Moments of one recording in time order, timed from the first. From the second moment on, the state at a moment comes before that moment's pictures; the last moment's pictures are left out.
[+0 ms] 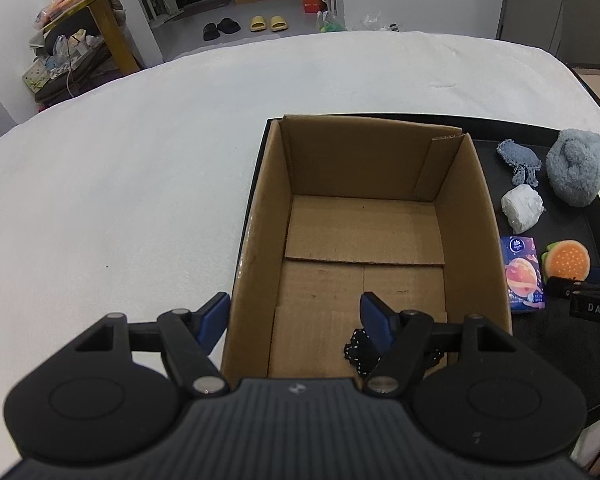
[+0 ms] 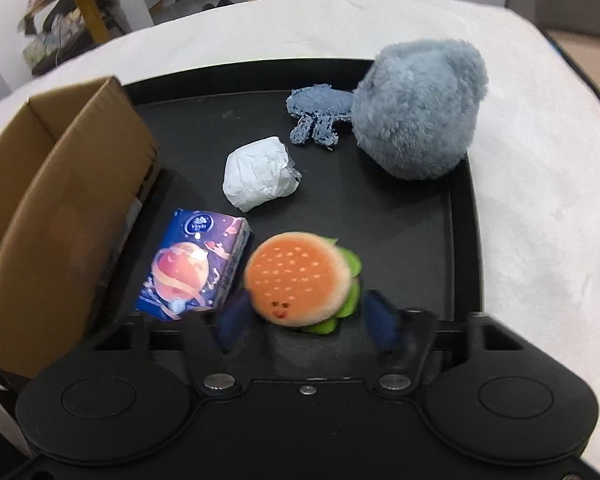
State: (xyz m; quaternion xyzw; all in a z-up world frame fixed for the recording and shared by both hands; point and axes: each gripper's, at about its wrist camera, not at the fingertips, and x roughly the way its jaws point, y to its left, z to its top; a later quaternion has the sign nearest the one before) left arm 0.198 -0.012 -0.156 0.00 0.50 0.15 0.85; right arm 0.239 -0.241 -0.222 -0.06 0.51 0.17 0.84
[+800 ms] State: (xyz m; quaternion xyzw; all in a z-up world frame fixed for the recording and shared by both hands) left arm 0.194 -0.010 -0.141 0.00 0.50 0.16 0.85; right arm 0.236 -0.237 -0.168 -0.01 0.46 0.17 0.87
